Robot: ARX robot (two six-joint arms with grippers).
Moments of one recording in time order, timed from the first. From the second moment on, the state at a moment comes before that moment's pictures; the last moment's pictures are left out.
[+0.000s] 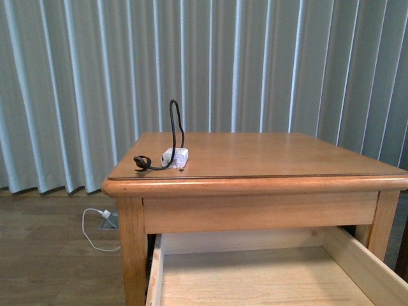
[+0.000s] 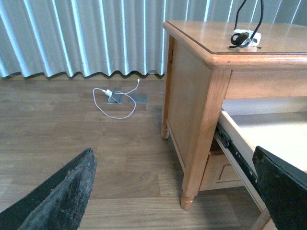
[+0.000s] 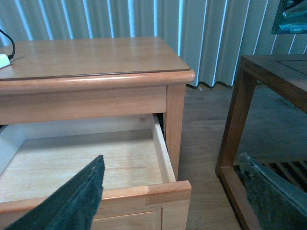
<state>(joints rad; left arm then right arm) 0.00 0.00 0.02 0.00 0.00 0.00 0.00 0.38 0.11 0.27 0.00 0.00</state>
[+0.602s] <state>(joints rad) -0.29 0.83 0.47 0.28 -0.34 -0.08 0.00 0.38 0.11 0.27 0.00 0.00</state>
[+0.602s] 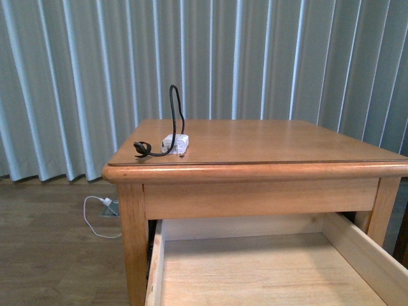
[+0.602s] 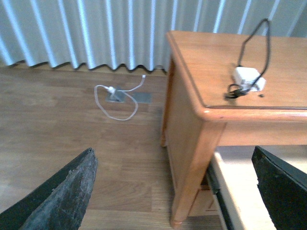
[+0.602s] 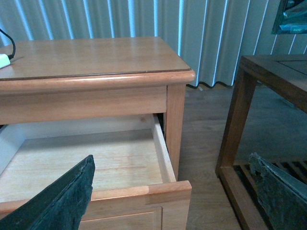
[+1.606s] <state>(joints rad) -0.34 2.01 1.62 0.07 -0.09 0.09 0.00 0.38 0.11 0.27 0.00 0.00</state>
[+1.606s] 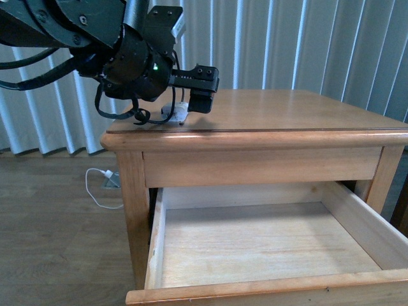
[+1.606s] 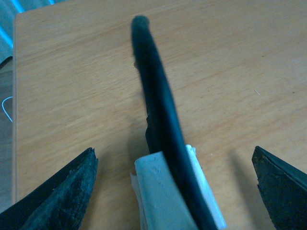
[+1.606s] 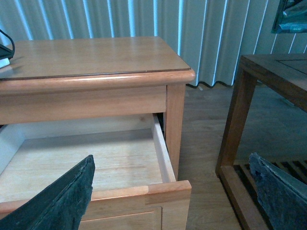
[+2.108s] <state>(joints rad) -0.36 2.11 1.75 -0.03 -0.10 0.17 0.00 0.38 0.11 0.27 0.00 0.00</state>
